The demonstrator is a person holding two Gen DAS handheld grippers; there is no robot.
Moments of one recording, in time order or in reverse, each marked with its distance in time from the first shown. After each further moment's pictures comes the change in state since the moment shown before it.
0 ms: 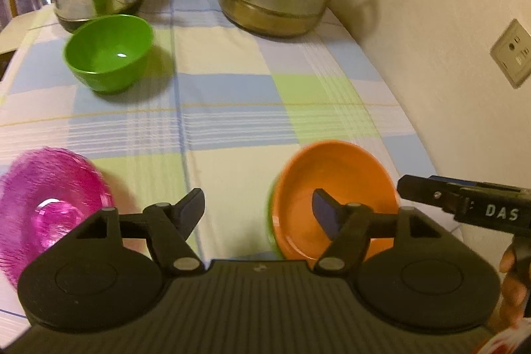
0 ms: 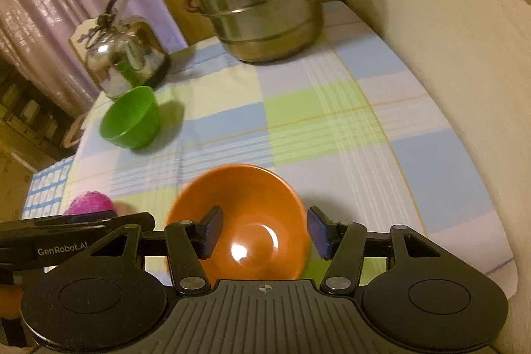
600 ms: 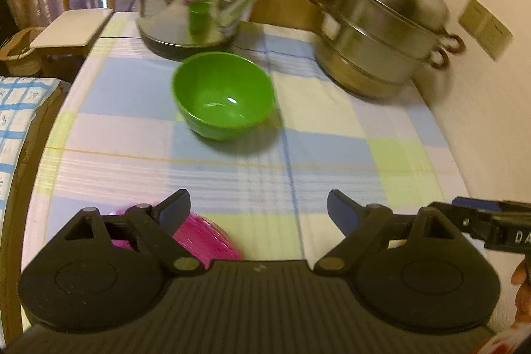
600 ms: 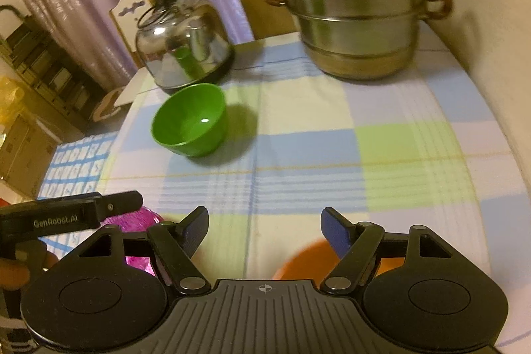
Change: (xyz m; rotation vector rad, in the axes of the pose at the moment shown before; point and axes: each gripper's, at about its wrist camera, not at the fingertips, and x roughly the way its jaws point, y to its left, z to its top) left arm -0.017 0.135 0.053 -0.141 -0.091 0.101; right arm 0.065 0.108 0.052 -0.141 0.046 0.092
